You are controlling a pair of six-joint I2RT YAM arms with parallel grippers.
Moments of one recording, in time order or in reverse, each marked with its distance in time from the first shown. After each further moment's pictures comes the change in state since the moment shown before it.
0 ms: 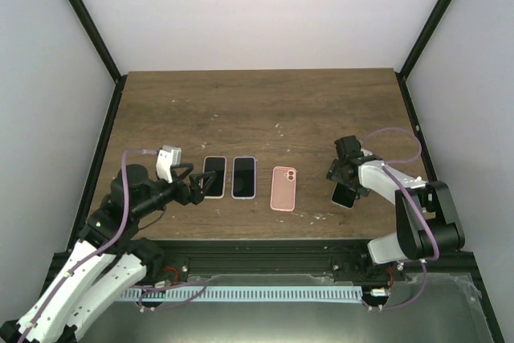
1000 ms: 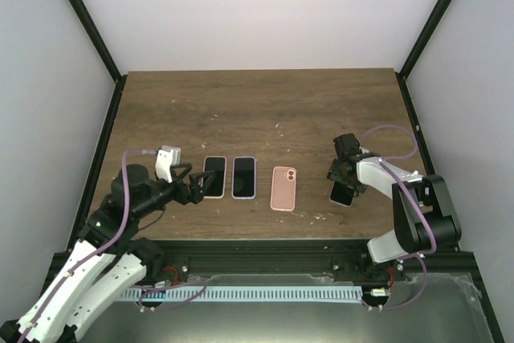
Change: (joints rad) left arm 0.000 0.000 0.001 -0.009 -0.017 0.000; right arm 0.000 0.058 0.029 -0.003 -0.021 -0.040
